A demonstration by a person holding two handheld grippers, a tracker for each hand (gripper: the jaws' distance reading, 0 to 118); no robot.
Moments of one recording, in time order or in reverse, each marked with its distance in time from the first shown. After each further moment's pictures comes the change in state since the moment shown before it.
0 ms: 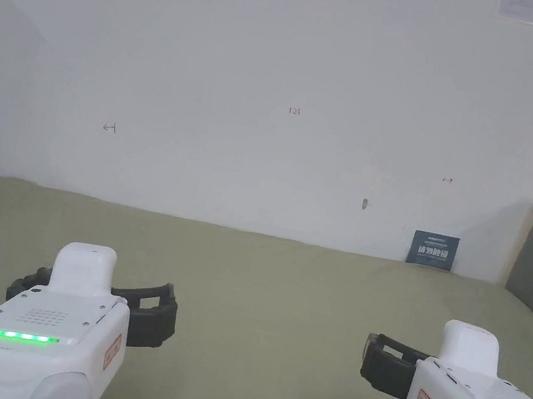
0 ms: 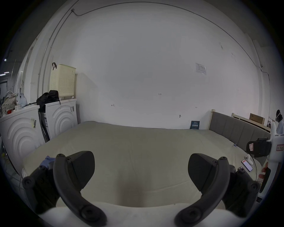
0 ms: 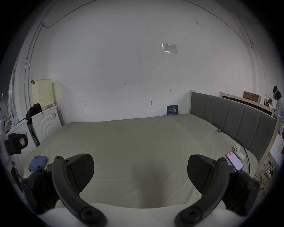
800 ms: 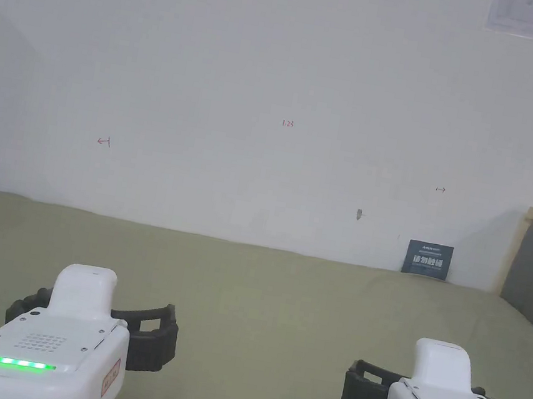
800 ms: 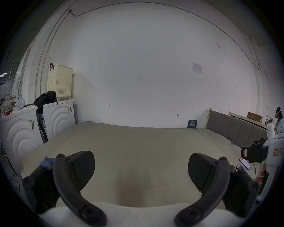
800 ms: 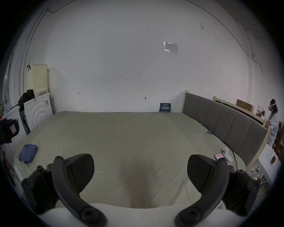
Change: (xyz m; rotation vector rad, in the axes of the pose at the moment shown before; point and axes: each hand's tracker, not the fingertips) left arm 0.005 -0.003 0.005 -0.001 -0.026 -0.013; right arm -0.024 -0.009 0.007 -0.052 -0.103 0.101
